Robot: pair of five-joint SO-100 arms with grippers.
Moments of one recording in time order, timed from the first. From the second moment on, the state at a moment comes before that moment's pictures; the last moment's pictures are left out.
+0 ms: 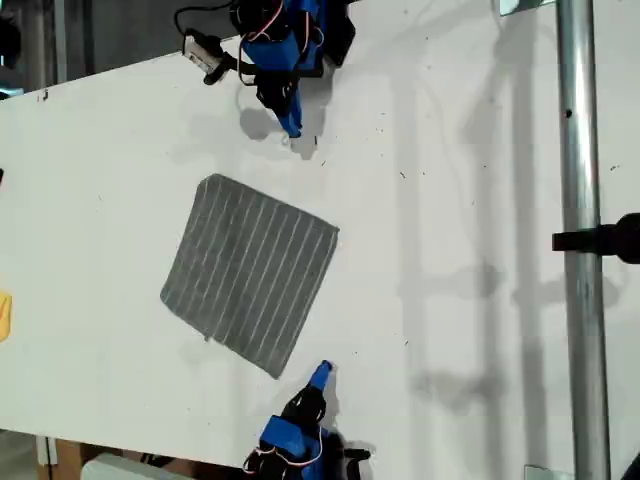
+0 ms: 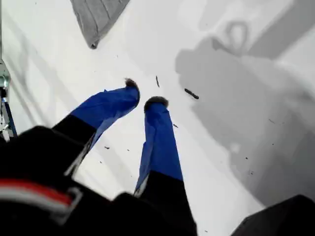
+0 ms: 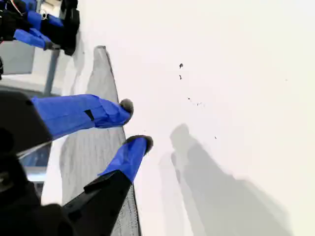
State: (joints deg) arm 0 0.5 198.6 178.5 73.5 -55.5; arm 1 11.3 188.7 164.2 83.4 87.0
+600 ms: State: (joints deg) arm 0 -8.3 198.6 178.5 73.5 -79.5; arm 1 11.3 188.7 164.2 83.4 87.0
